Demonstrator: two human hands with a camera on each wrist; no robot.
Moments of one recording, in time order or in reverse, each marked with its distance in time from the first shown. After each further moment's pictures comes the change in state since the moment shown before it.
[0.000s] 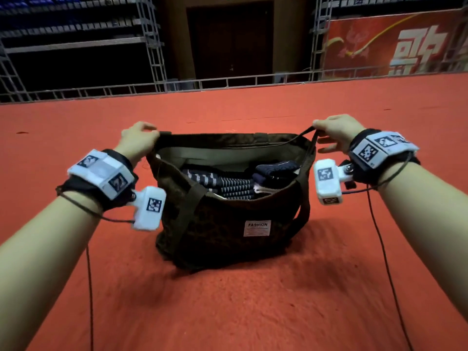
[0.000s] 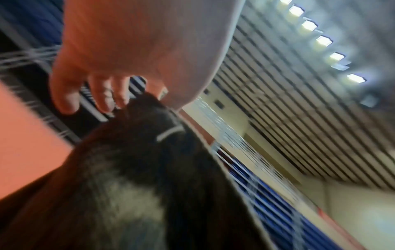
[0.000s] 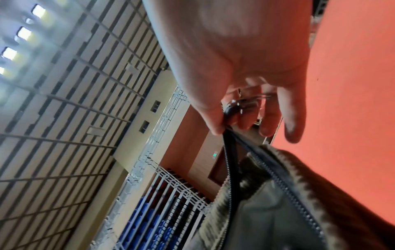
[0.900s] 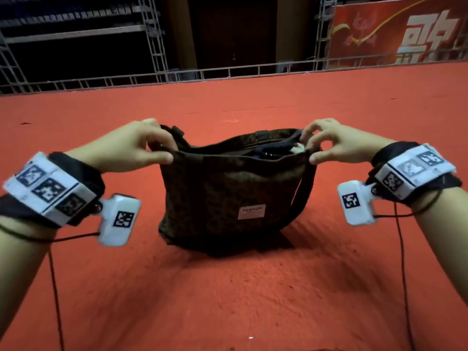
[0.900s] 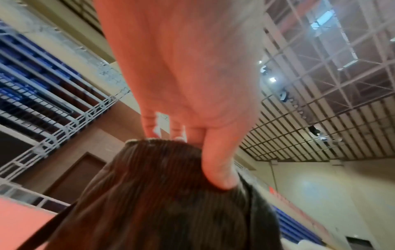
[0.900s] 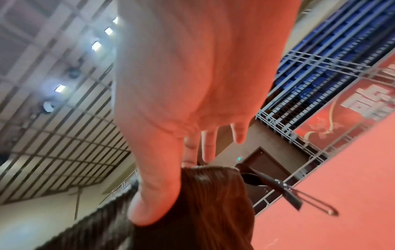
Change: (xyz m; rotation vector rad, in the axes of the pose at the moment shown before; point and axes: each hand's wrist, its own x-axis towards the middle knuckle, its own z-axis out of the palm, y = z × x) left_hand -0.063 0.002 -0.044 0.368 -0.478 0.751; right_hand -0.048 0.030 -0.019 -0.800 -0.428 -0.701
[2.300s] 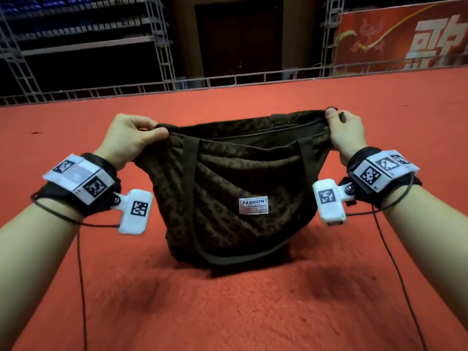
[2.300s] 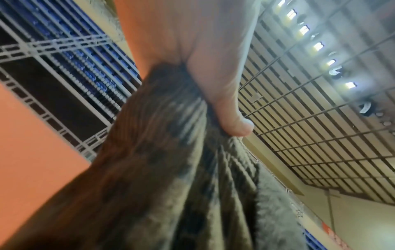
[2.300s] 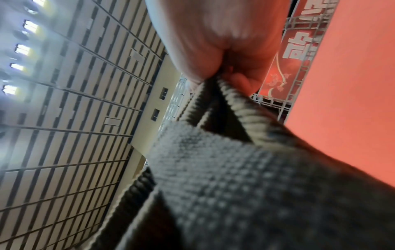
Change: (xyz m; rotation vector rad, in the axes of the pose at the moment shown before) left_hand 0.047 -0.047 0.008 -0.423 0.552 -0.302; right_hand 0.082 0.032 0.017 0.596 0.883 0.462
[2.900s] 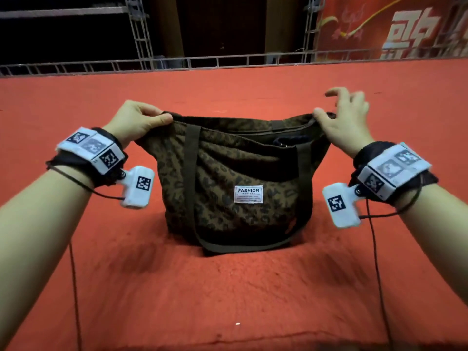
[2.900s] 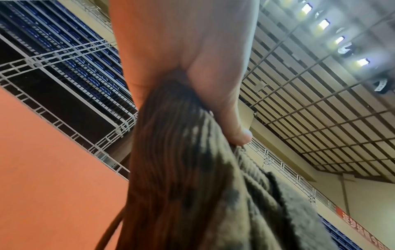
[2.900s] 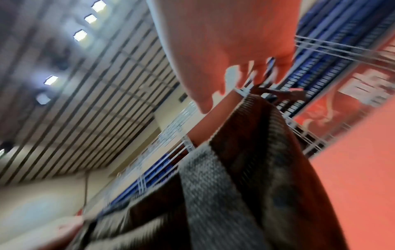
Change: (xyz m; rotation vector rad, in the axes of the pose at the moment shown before) left_hand -0.009 0.002 0.035 0.002 -0.113 -0.169; right_hand -0.055 -0.011 -0.059 -0.567 -0.082 -0.215
